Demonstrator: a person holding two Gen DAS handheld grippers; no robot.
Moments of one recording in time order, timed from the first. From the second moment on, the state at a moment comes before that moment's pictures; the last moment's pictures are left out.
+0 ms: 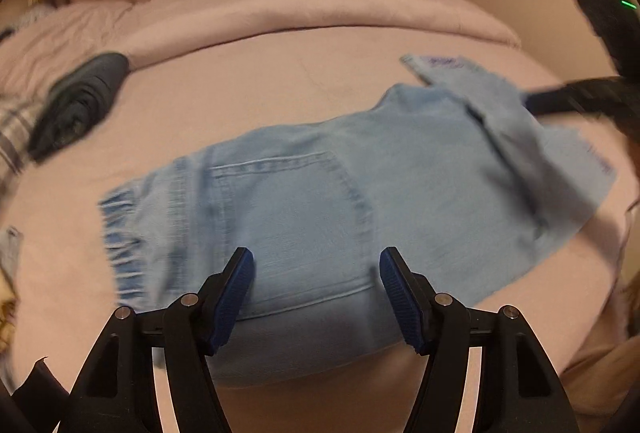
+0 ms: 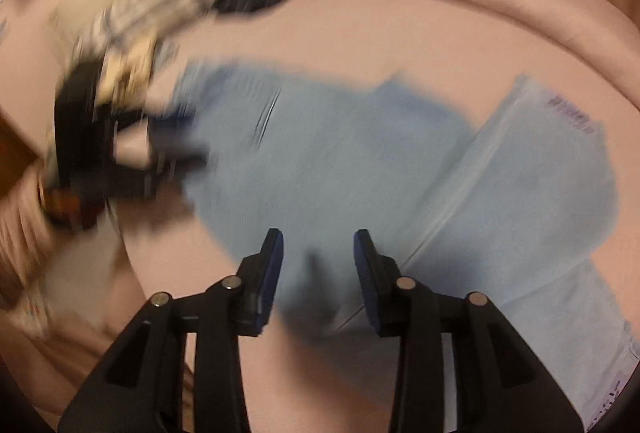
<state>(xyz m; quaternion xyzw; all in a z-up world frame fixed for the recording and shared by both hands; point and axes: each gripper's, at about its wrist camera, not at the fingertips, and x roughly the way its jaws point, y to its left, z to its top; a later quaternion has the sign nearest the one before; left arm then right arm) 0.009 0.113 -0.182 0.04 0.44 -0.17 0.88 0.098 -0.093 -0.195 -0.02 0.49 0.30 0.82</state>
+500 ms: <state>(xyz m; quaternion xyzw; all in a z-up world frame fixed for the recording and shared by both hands) 0.040 -0.026 -0.188 -0.05 0.47 -0.36 0.80 0.298 -0.118 -0.253 0.02 0.62 0.06 0.78</state>
